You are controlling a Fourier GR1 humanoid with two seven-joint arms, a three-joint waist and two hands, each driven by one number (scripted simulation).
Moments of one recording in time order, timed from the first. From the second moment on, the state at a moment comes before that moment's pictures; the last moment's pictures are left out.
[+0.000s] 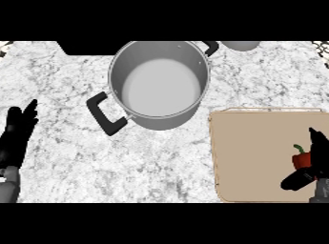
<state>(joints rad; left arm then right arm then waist) -0.08 0.34 0.08 -1.45 -0.13 0.12 0.39 0.00 -0.24 -0.07 -1.67 0.98 0.34 0.81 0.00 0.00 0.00</state>
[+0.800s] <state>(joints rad) -0.09 0.31 0.13 -1.48 -0.17 0.07 0.40 -0.01 -0.28 -0.10 -1.54 1.02 0.23 0.63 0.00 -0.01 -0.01</state>
